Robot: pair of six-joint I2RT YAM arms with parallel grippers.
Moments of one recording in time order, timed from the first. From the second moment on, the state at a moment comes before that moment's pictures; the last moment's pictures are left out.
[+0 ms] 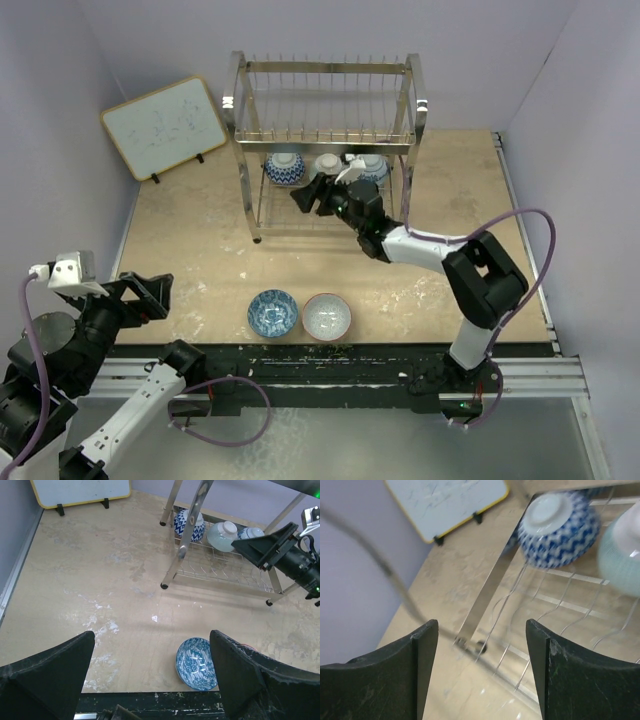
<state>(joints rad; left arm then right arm) -0.51 0.33 1.28 -1.19 -0.41 -0.41 0.64 1.79 1.06 0.62 -0.01 0.61</state>
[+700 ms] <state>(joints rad) -0.51 0.34 1.21 -1.17 -0.37 -0.43 1.14 1.22 0.64 0.24 0.26 0.53</state>
